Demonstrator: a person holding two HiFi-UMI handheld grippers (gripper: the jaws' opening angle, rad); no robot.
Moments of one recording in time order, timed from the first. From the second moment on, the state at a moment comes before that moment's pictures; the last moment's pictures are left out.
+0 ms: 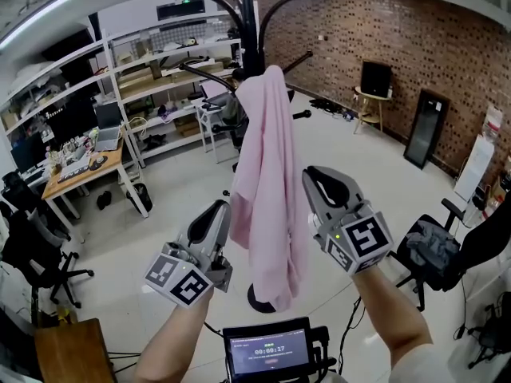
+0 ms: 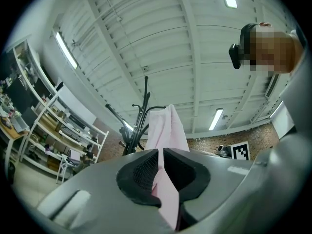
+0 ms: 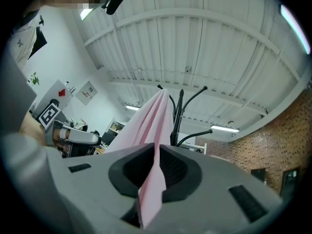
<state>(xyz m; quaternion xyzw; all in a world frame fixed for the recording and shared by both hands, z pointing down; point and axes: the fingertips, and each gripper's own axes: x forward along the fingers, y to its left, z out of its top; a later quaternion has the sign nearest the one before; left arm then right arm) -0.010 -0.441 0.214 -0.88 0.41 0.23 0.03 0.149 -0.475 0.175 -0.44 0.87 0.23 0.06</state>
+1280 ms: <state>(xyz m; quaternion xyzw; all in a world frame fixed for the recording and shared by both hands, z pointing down) -0.010 -0.398 0.257 -0.91 0.40 0.15 0.00 0.163 -0.431 0.241 -0.49 0.86 0.14 0.04</state>
